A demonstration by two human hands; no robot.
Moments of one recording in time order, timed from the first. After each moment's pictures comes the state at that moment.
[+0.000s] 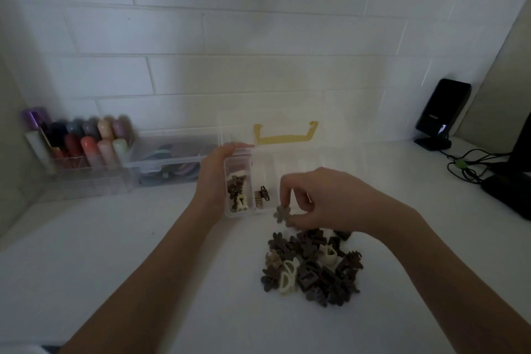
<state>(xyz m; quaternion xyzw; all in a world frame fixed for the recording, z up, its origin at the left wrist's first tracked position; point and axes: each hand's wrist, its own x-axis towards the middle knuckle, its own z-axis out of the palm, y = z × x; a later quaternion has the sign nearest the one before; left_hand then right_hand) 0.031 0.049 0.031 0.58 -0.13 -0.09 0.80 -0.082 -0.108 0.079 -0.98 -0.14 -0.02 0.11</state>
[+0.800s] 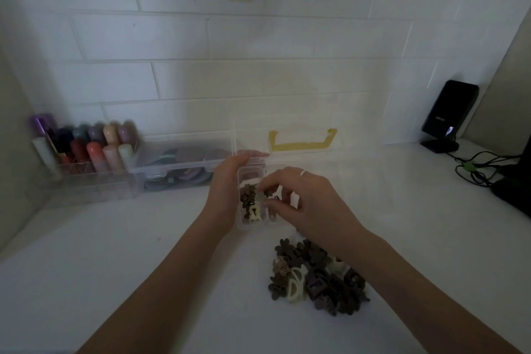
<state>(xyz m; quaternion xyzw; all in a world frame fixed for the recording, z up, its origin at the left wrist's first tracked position) 0.025 0.047 0.025 0.58 -0.17 -0.09 0.79 -0.070 -0.078 0.048 -0.91 -0.17 -0.24 0.29</state>
